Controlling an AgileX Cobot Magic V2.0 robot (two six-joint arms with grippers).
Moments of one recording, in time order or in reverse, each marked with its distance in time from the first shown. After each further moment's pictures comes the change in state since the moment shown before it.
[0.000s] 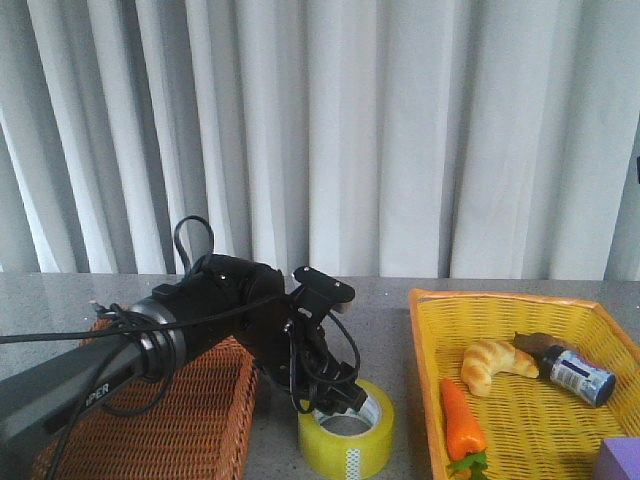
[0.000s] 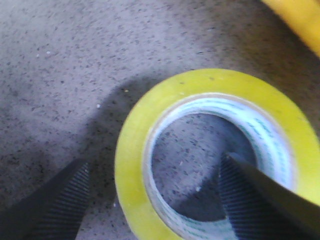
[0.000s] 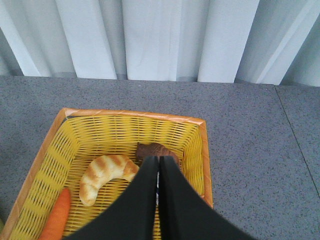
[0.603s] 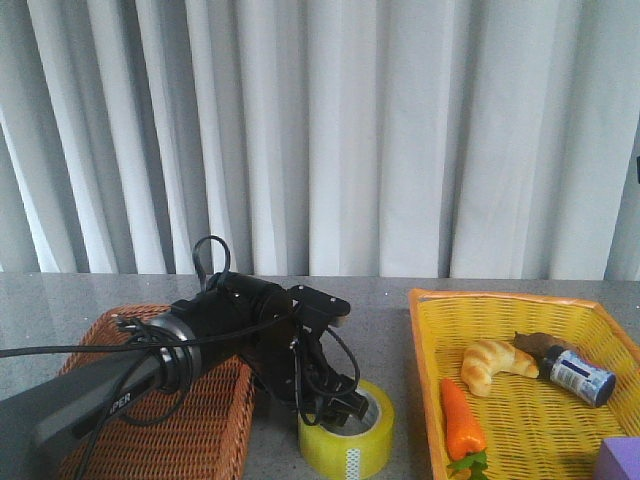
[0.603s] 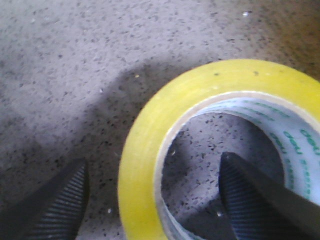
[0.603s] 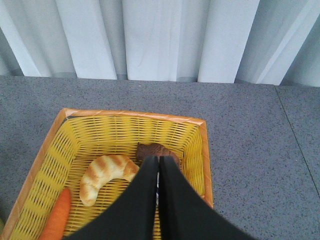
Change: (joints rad) left arm 0.000 0.057 -0.013 0.029 0.000 -0.125; right arm 0.000 0.000 0.000 0.000 0.000 0.000
